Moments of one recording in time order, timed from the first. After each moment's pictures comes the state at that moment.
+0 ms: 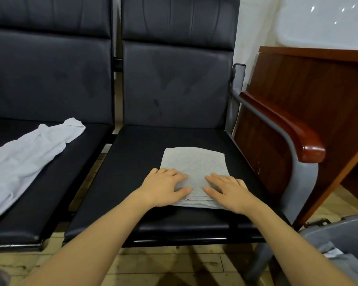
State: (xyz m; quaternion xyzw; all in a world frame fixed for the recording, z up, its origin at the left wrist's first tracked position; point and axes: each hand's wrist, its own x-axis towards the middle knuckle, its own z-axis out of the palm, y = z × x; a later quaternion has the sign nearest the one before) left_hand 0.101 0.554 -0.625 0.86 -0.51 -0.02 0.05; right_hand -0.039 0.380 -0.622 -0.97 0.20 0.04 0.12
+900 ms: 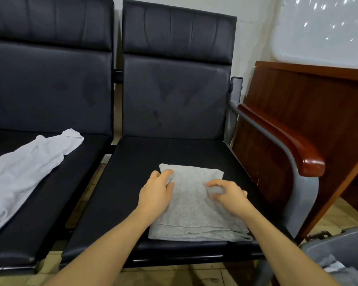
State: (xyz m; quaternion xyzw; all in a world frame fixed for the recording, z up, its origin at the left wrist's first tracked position) left_hand 0.110 0.553 -0.632 0.87 -0.34 0.03 0.36; right_hand -0.017 0.380 -0.615 -0.91 0.30 -0.07 0.28
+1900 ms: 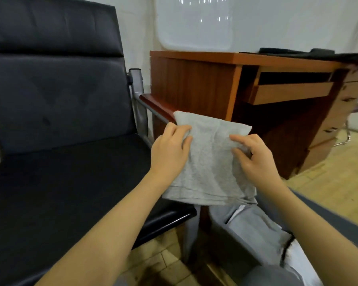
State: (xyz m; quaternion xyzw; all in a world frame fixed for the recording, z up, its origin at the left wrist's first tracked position) left_hand -0.057 0.385 -0.537 0.62 -0.60 0.21 0.47; right_hand -0.254 0.304 -0.536 -0.83 0.31 -0.45 0.12
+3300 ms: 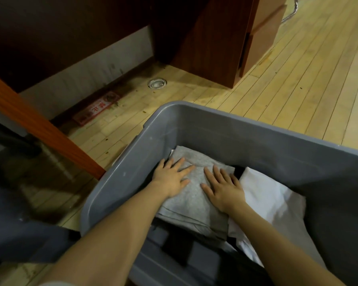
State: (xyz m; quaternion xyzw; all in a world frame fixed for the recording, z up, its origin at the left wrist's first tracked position) left_hand -0.255 0.096 -0.883 0.56 -0.79 -0.10 -0.22; right_hand -0.448 0.124 -0.927 -0.76 0.61 0.06 0.20
